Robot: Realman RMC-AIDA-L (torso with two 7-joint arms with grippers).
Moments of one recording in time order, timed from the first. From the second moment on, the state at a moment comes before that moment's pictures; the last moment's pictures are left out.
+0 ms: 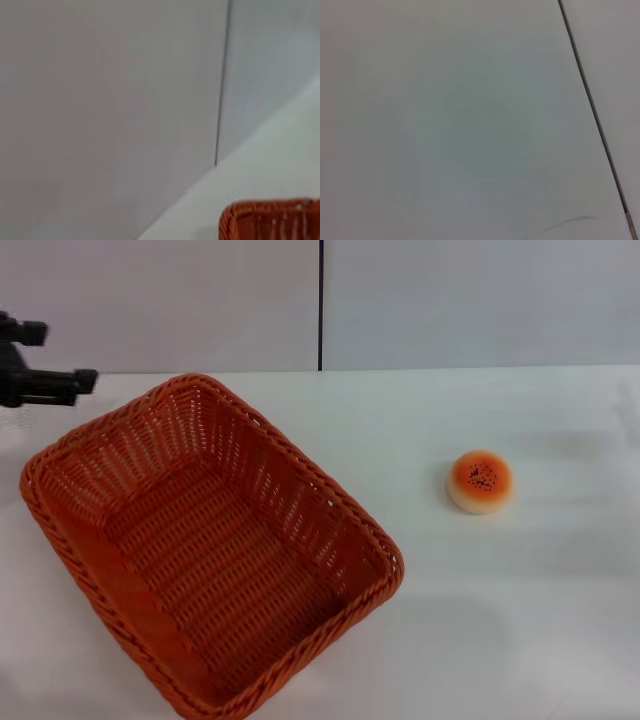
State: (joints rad) left arm -0.40 -2.06 0.77 1.50 2.29 1.59 -1.92; right arm 0.42 2.08 -0.24 -0.12 1.88 1.36 -2.51
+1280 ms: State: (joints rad) left arm -0.57 -2.07 1.17 1.42 2.72 1.53 -2.15; right arm 0.43 2.08 -0.24 -0.12 1.88 1.32 -2.51
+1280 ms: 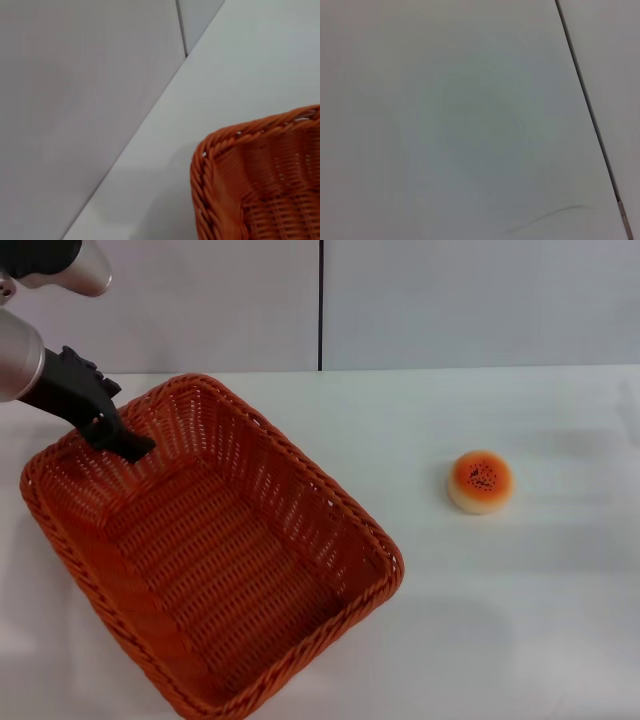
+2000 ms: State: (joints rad) left arm -0.61 -2.07 1.26 1.24 2.84 1.40 -2.18; right arm 0.42 2.08 -0.25 -0.11 1.87 1.31 -2.51
